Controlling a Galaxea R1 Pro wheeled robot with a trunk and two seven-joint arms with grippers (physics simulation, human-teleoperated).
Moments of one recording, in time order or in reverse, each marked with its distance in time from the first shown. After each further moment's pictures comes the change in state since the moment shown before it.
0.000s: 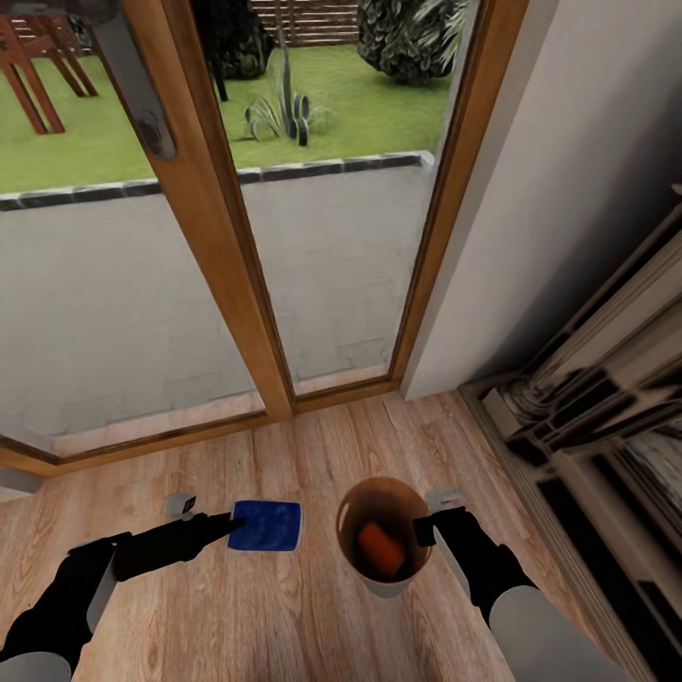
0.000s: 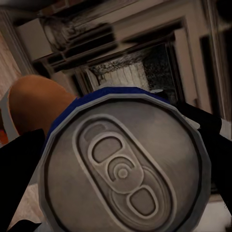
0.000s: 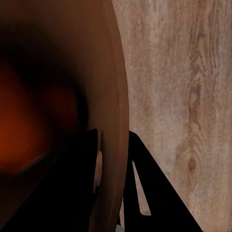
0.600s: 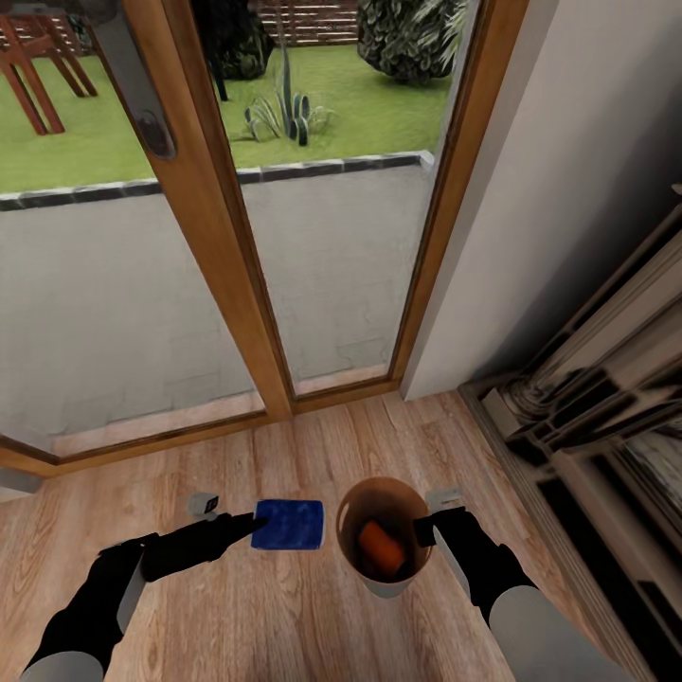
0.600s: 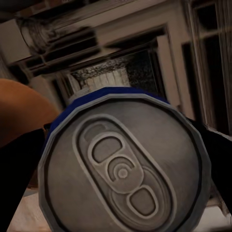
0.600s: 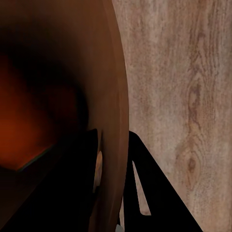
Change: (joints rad) left arm 0.000 -0.089 0.000 0.002 0.000 0.001 0.000; right arm 0.000 0.000 0.000 0.001 0.002 0.000 0.000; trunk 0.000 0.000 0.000
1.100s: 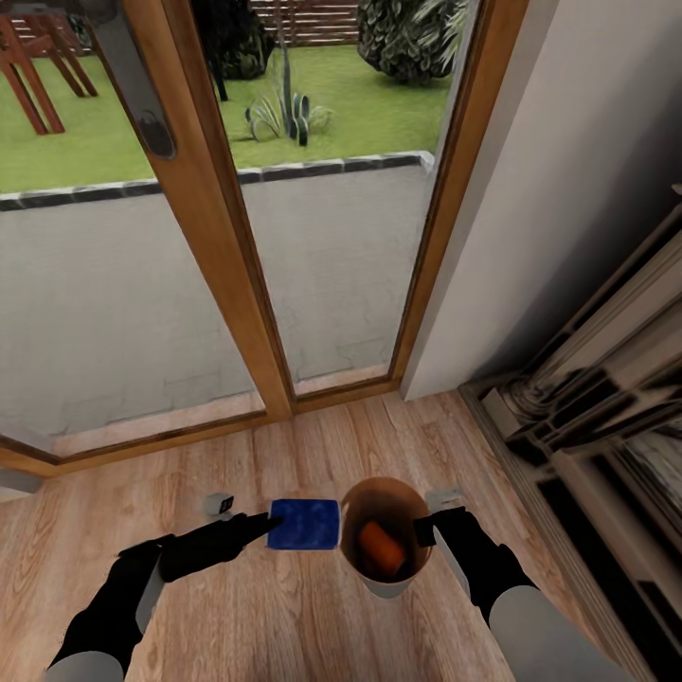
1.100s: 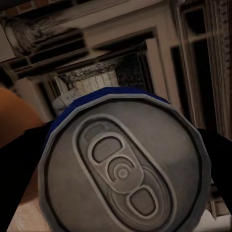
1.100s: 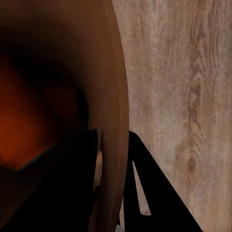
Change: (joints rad) left arm 0.000 -0.058 -0.001 0.003 -0.003 -0.003 0.000; right arm 0.000 0.000 0.000 0.000 0.000 0.000 0.000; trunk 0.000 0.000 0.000
